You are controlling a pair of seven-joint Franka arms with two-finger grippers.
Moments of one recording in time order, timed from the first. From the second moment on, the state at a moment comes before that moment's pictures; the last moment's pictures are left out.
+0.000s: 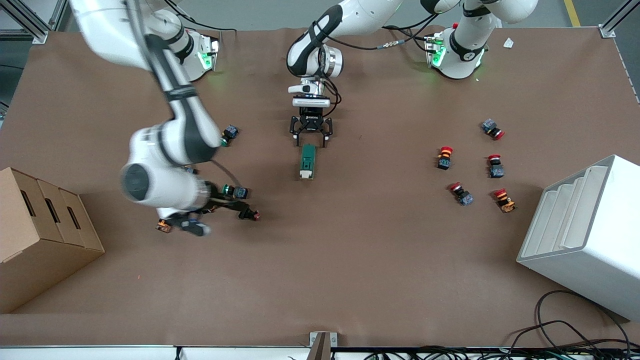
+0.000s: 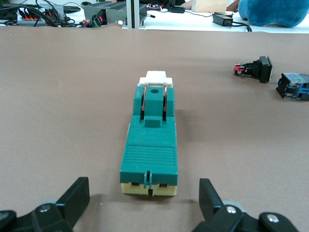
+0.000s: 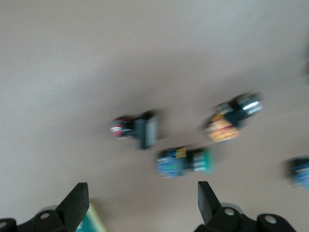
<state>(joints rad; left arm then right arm) -1.04 0.81 -0.29 -1.88 1.77 2.00 -2.63 0.34 0.47 -0.13 -1.66 0.31 1.96 0.36</state>
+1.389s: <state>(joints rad) -0.74 0.64 -0.29 -1.44 0.85 2.07 -1.40 0.04 0.24 -0.15 -1.39 0.02 1.46 -0.13</state>
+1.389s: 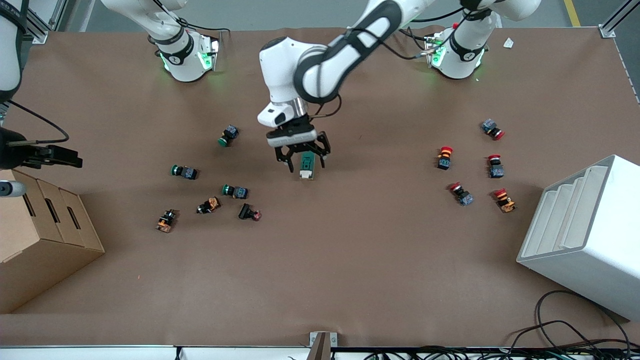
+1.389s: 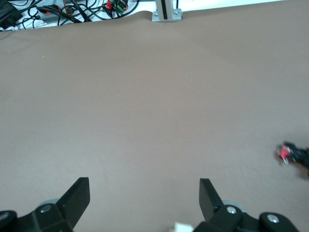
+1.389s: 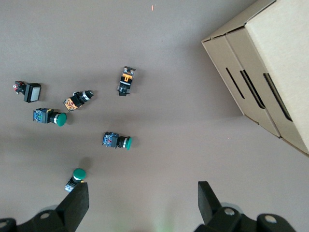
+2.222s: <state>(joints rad) -0.25 0.39 -0.29 -1.41 0.36 2.05 -0.59 0.01 0.24 -0.14 -1.34 0.02 1.38 -0.11</state>
